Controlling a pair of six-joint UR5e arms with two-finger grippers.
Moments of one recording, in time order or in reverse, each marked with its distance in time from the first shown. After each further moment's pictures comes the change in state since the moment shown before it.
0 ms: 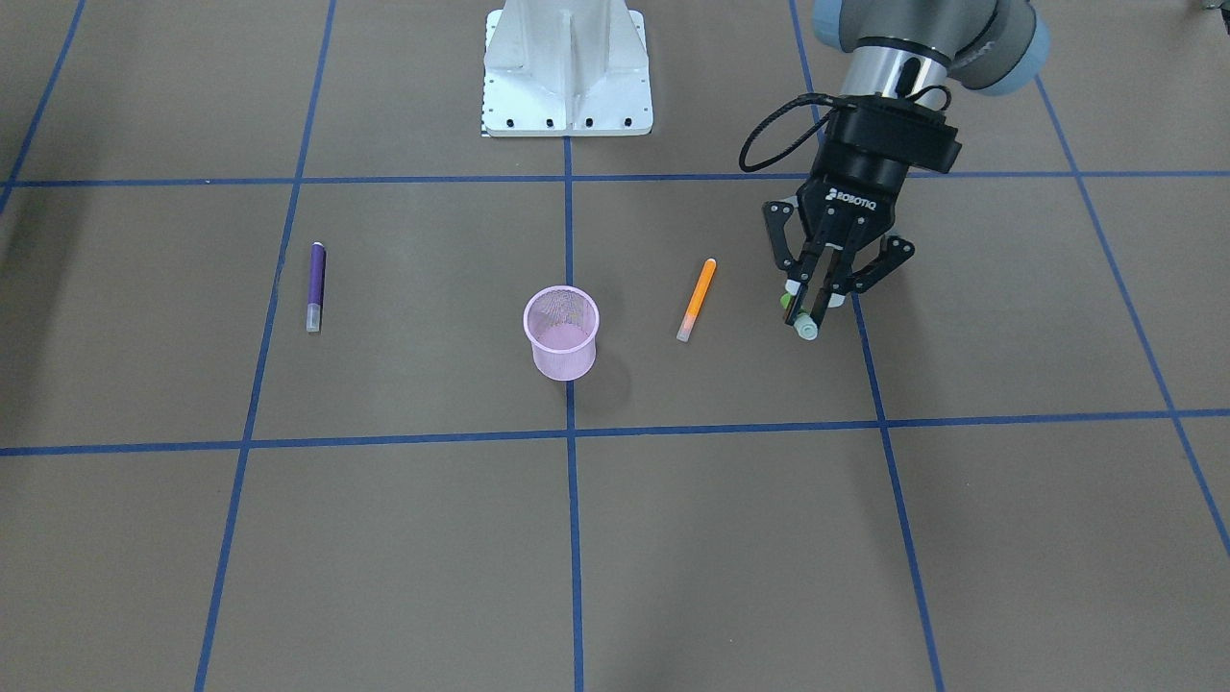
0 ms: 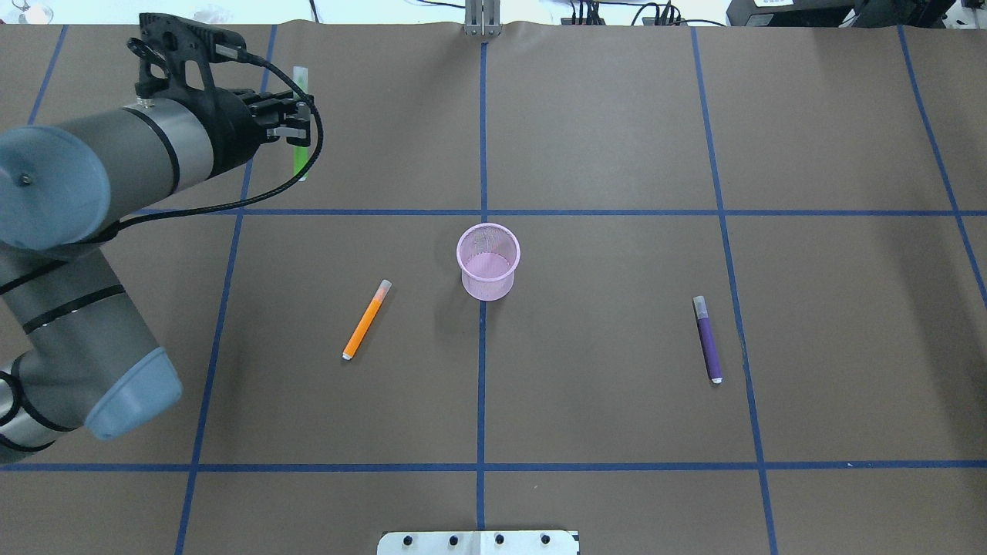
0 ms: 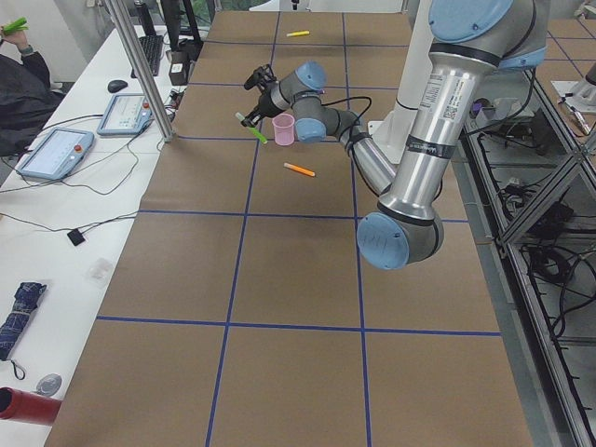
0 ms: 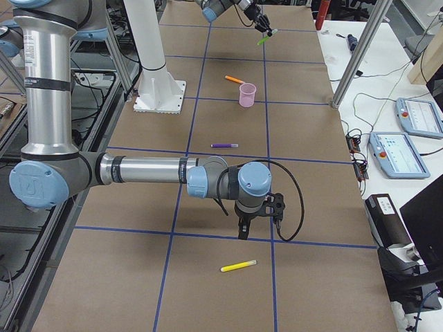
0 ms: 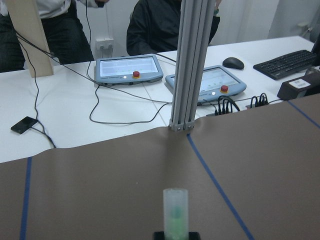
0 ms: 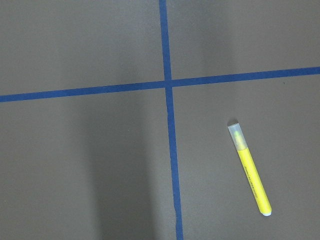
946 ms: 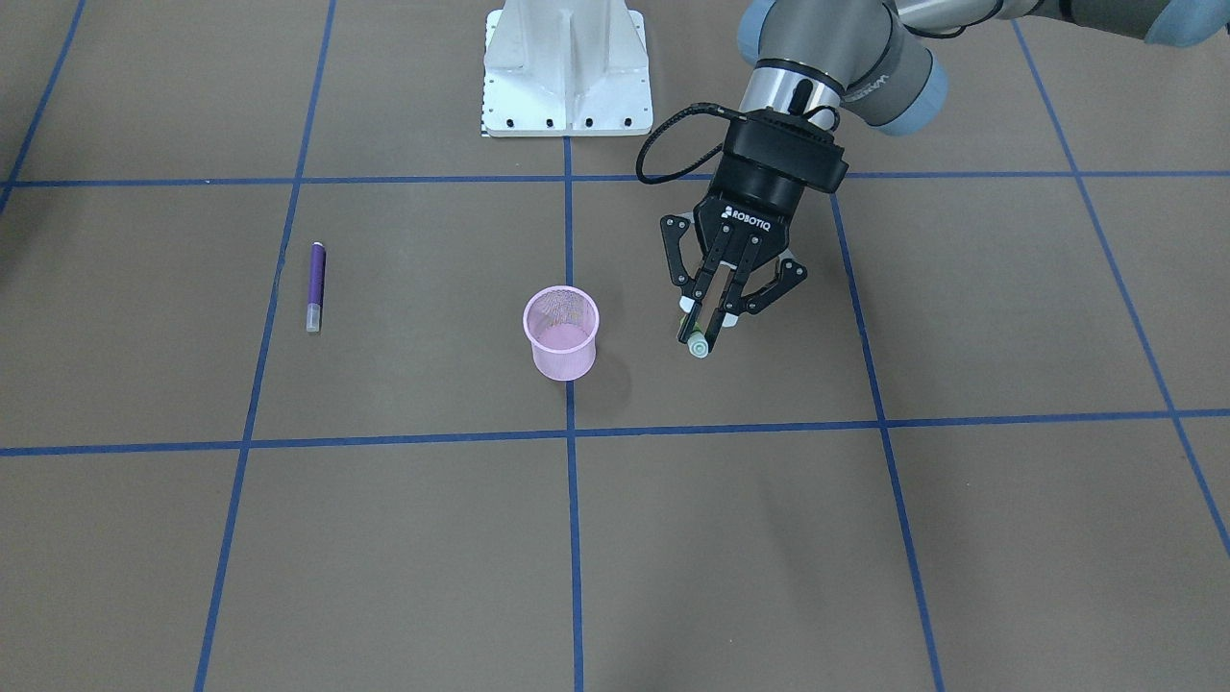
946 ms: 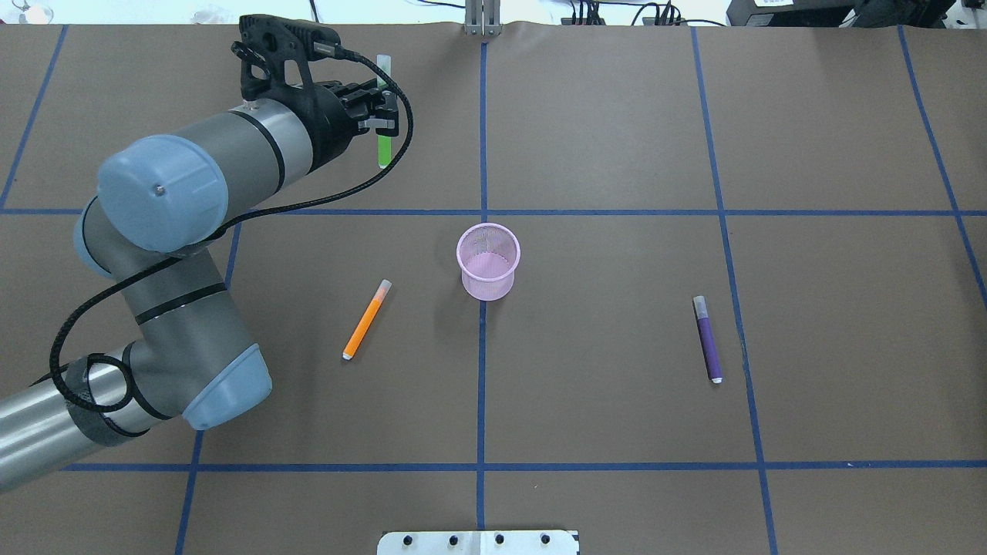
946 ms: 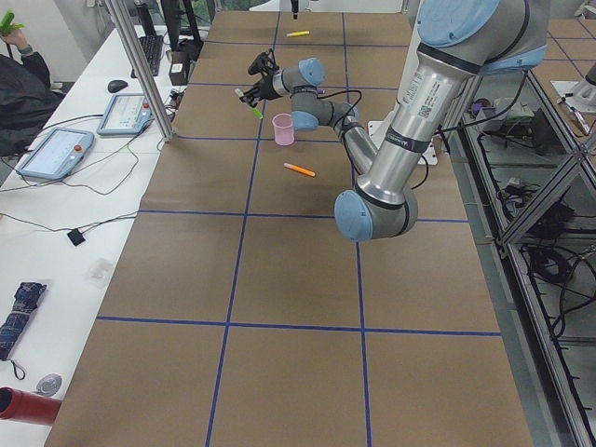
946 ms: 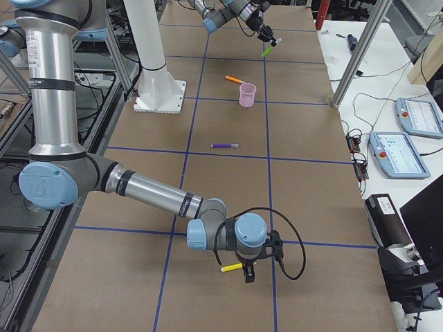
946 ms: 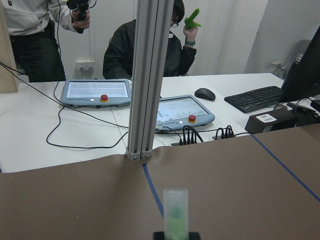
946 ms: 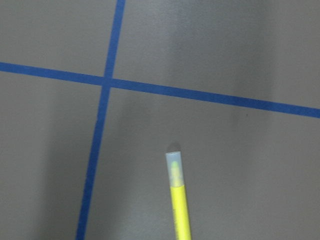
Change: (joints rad) left arm 0.050 -0.142 0.121 -0.047 0.054 -0.026; right arm -0.006 0.054 -0.417 0.434 -0.071 -0.182
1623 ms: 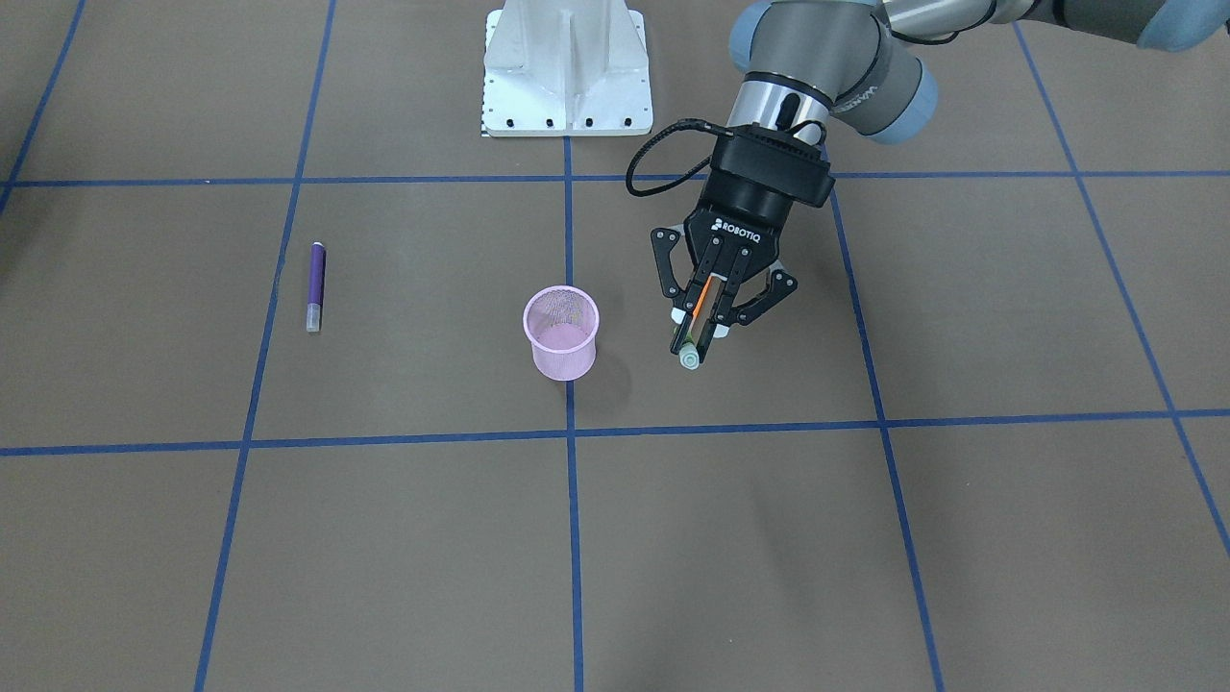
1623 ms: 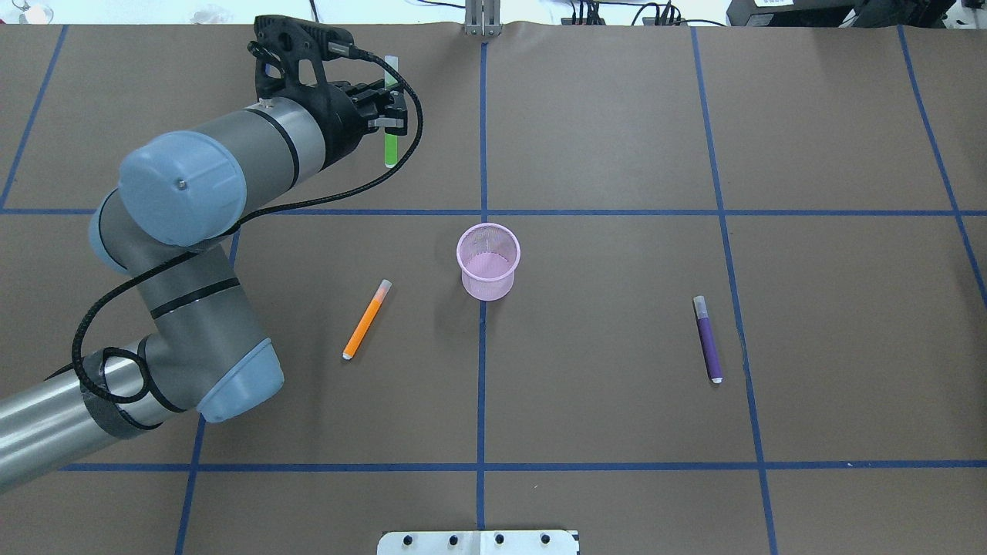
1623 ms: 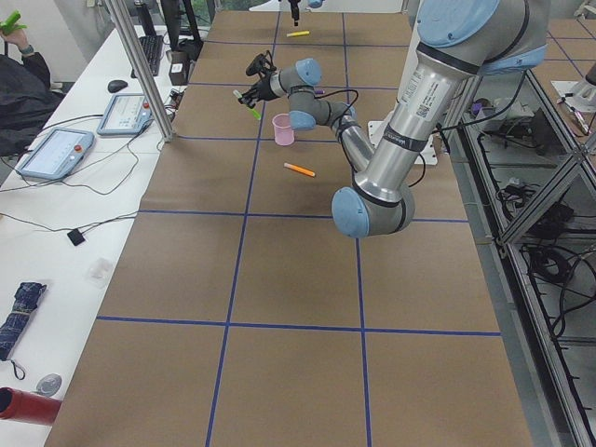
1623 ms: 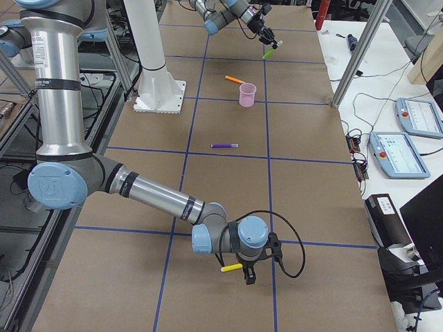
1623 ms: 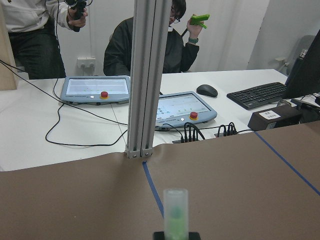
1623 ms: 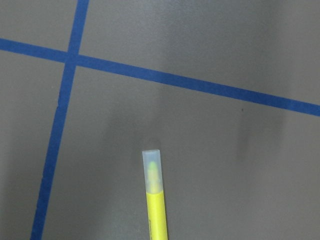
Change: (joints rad) left arm 0.000 -0.018 0.028 0.003 -0.001 0.001; right arm -0.069 0.025 -0.082 0.095 -0.029 -0.005
